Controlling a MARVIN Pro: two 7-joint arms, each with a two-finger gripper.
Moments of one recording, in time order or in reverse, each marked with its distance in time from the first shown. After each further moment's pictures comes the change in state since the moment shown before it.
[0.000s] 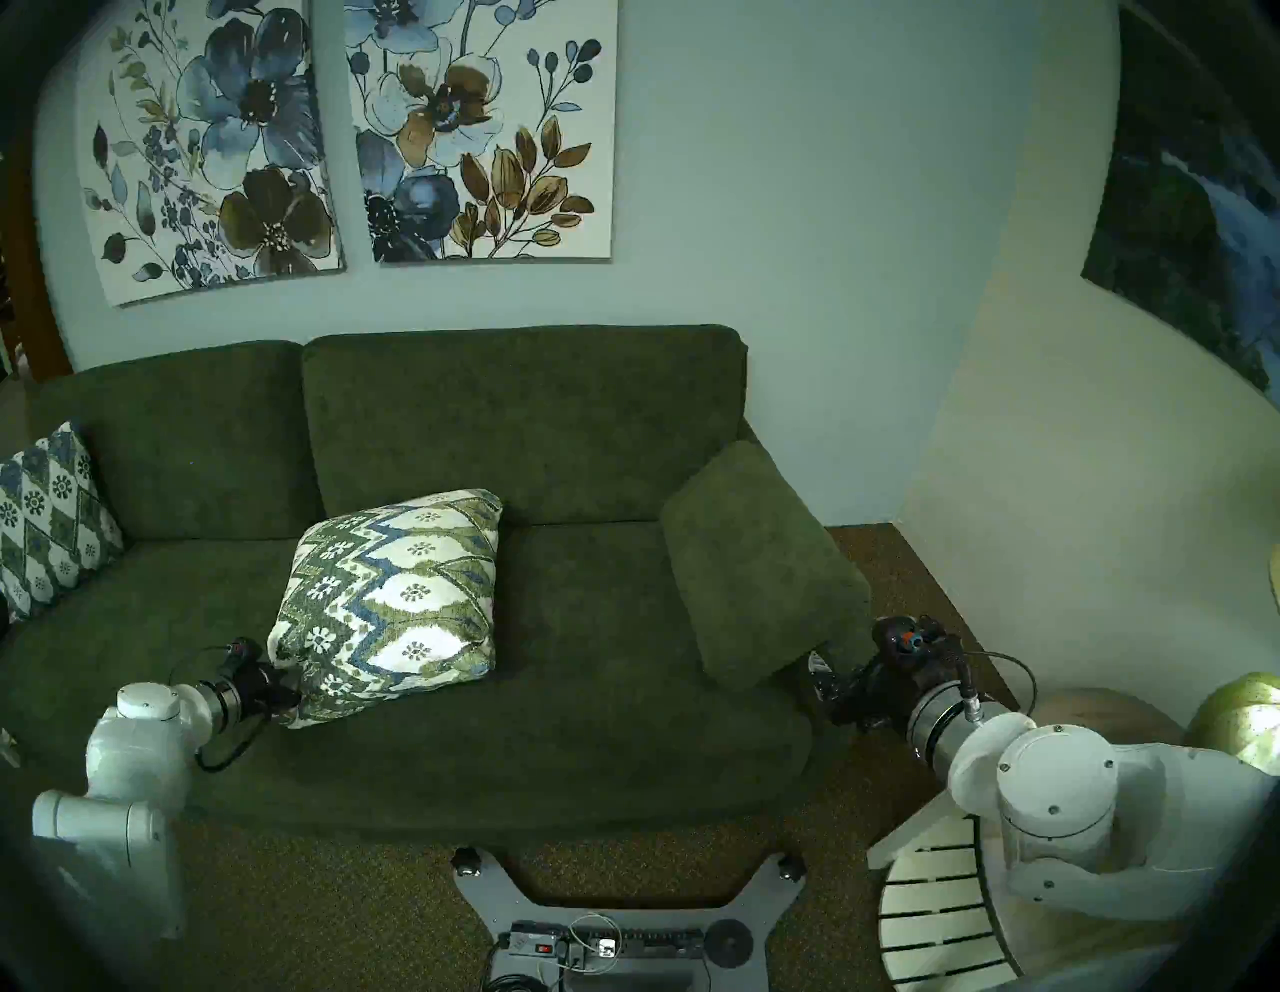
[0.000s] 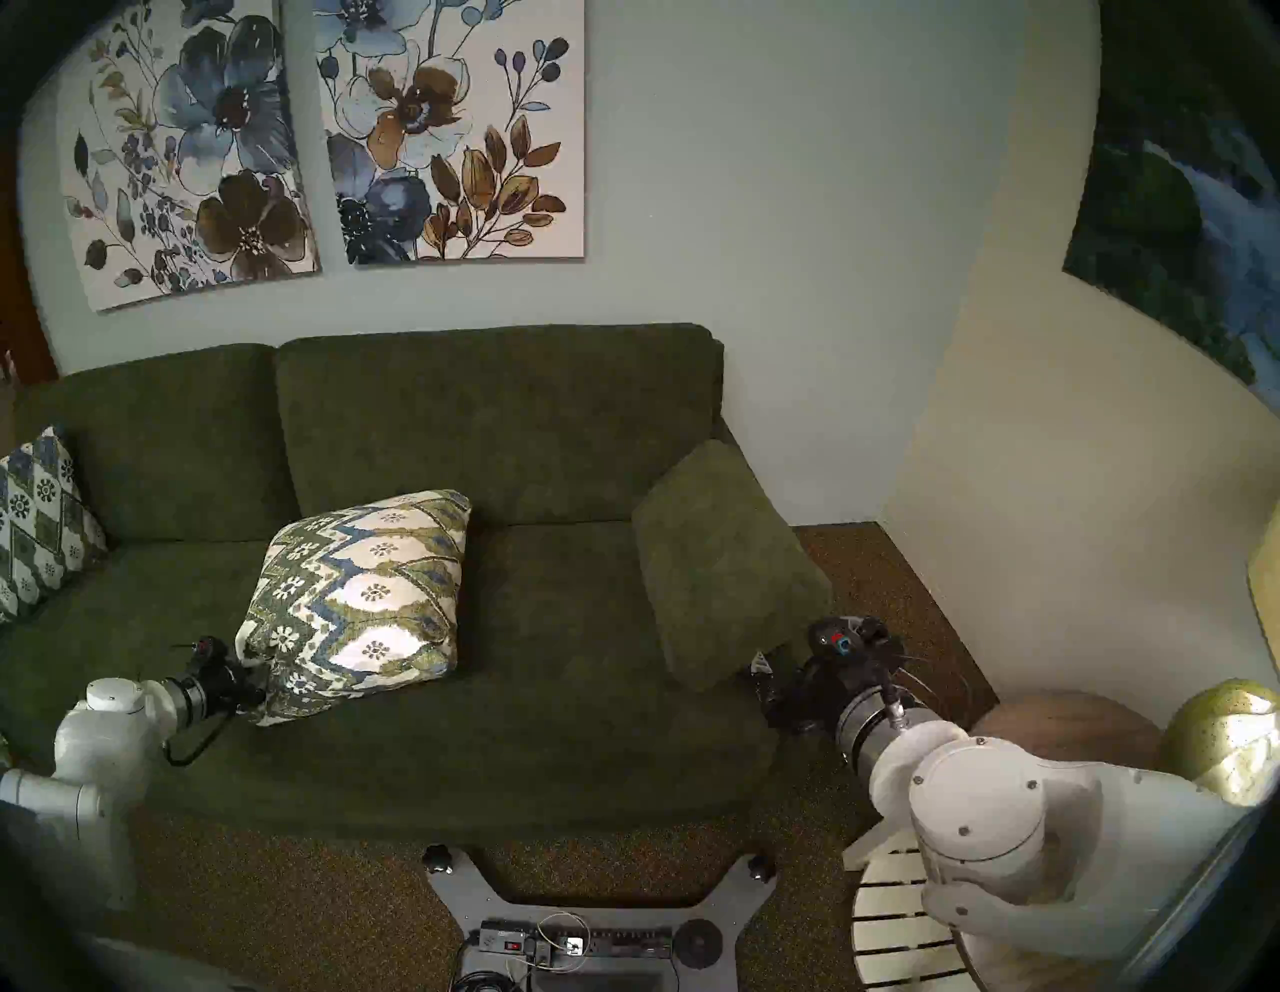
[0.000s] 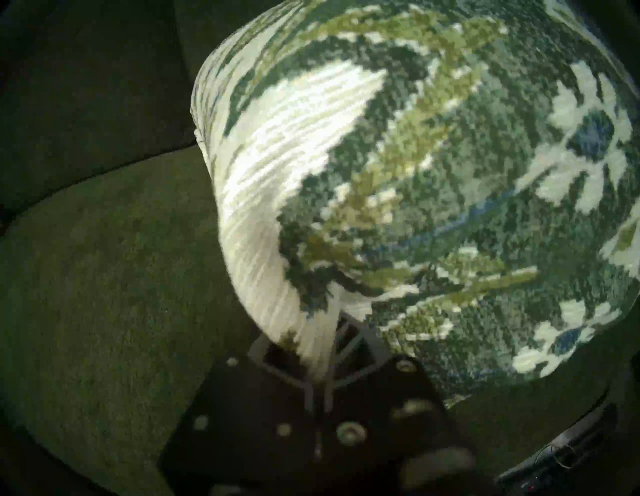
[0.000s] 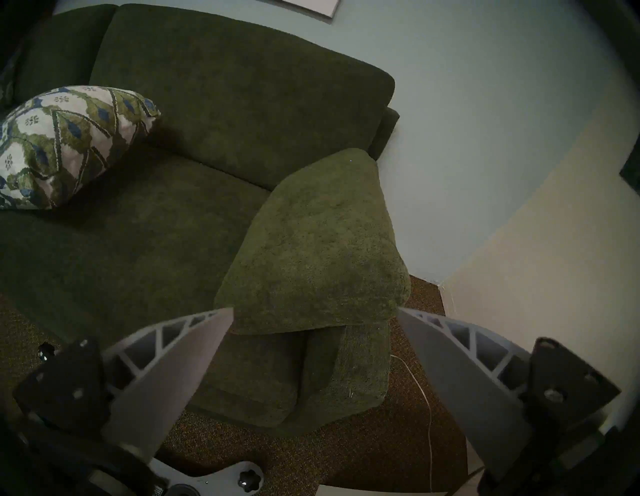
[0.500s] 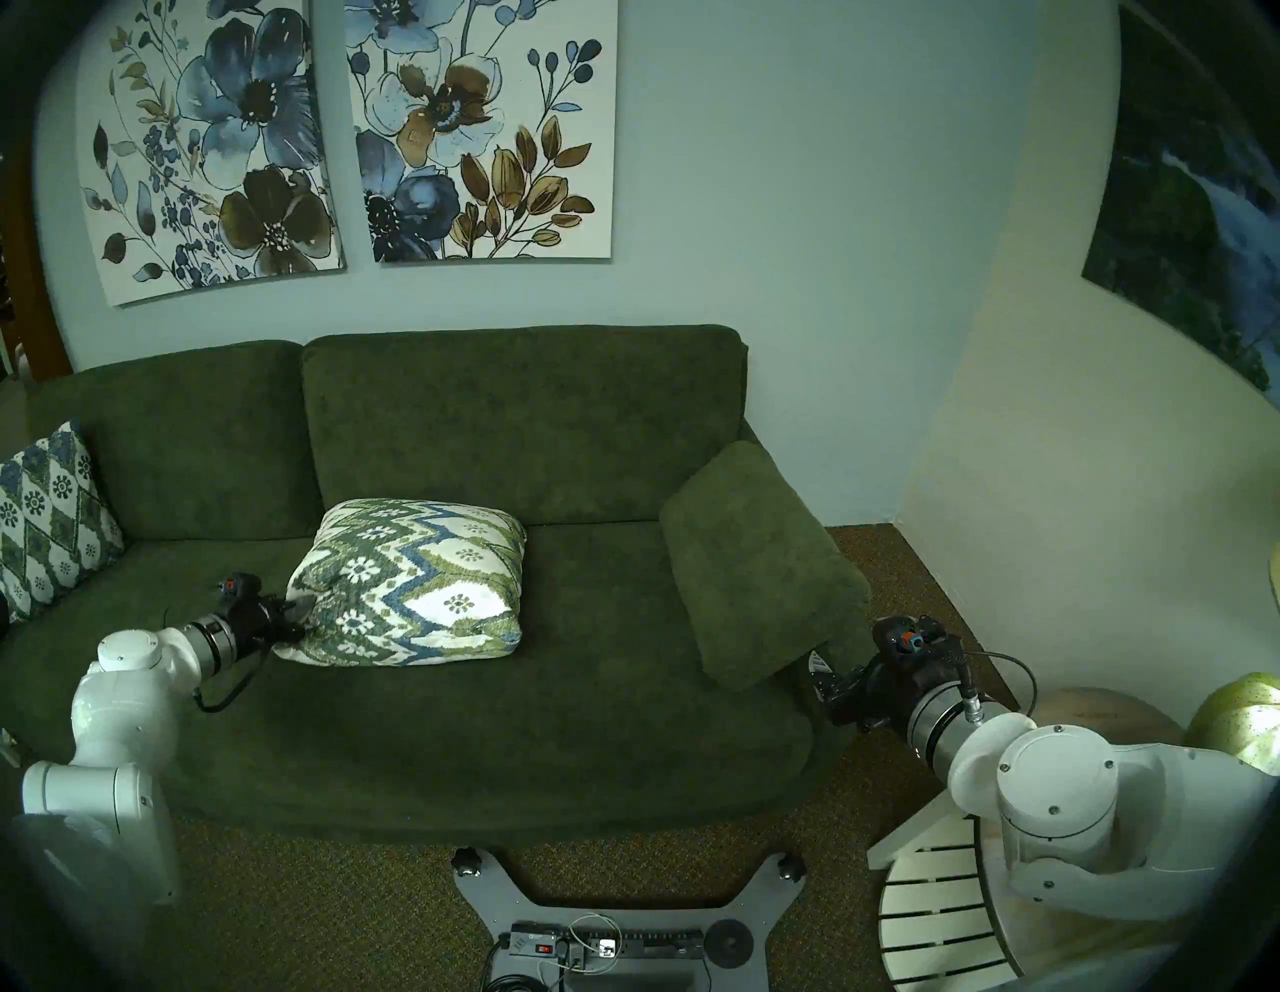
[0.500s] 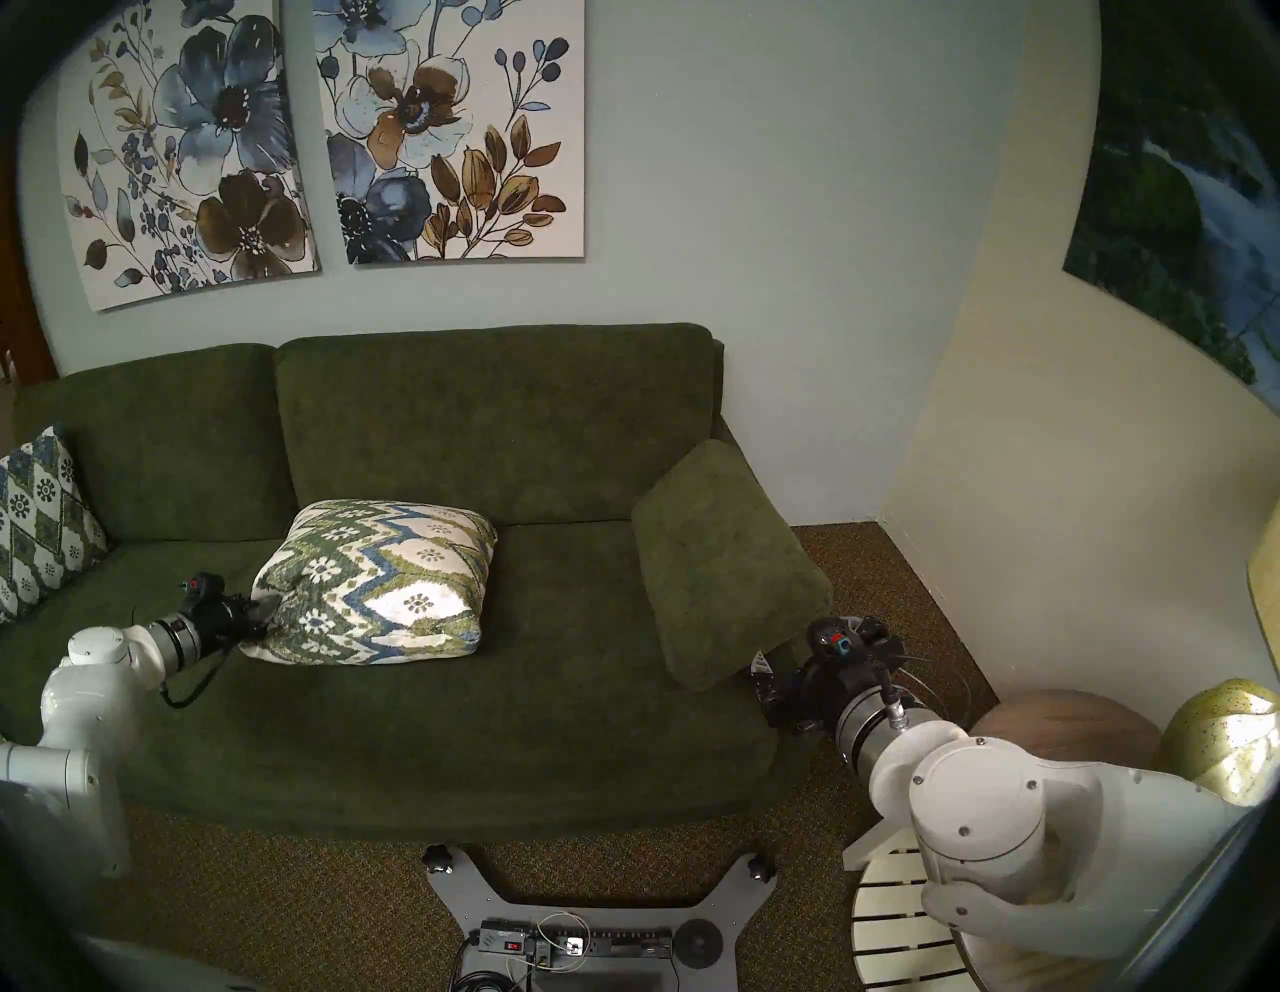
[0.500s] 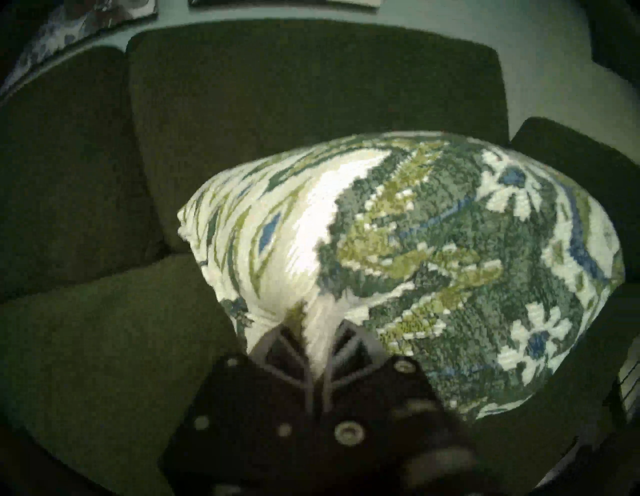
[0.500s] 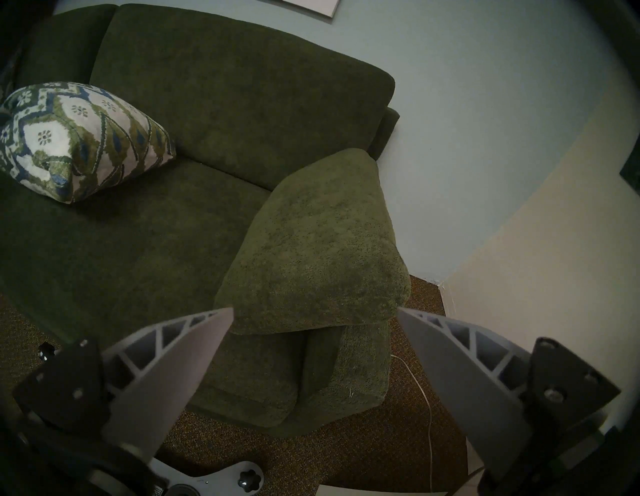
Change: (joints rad) left arm -0.098 0.014 -0.036 -0.115 -0.084 -0.101 -0.261; right arm 0.000 0.000 0.000 0.000 0.000 0.000 0.000
